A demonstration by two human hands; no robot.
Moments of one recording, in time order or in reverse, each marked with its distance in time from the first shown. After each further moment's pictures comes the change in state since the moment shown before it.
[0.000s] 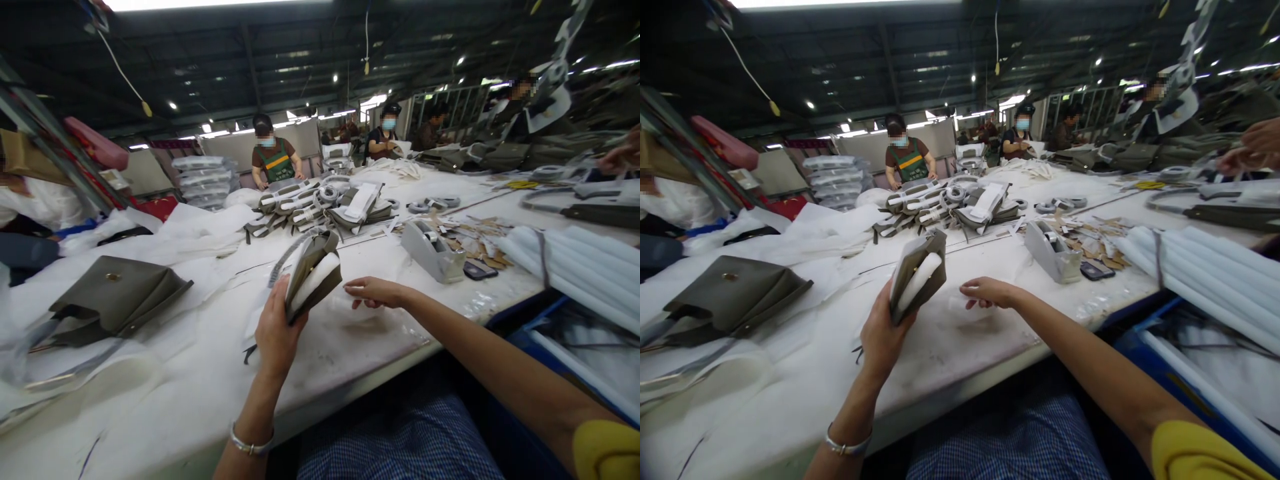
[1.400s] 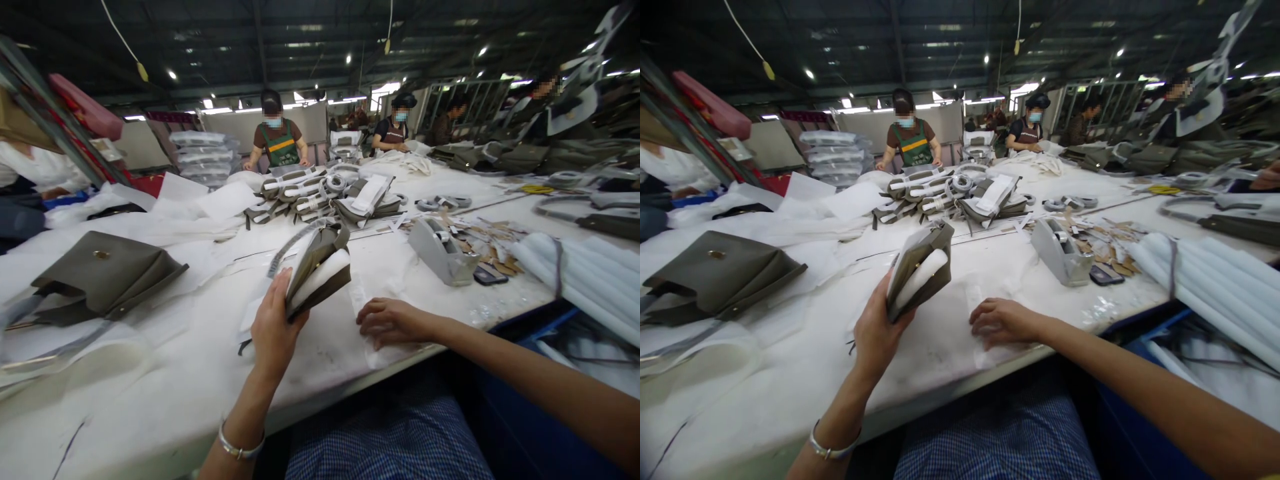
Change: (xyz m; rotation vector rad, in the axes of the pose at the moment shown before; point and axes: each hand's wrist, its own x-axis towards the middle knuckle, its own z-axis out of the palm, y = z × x) left_hand -0.002 -0.003 -0.001 0.001 0.015 0.002; right_hand -0.050 0.030 -0.004 -0.859 -0.316 -0.776
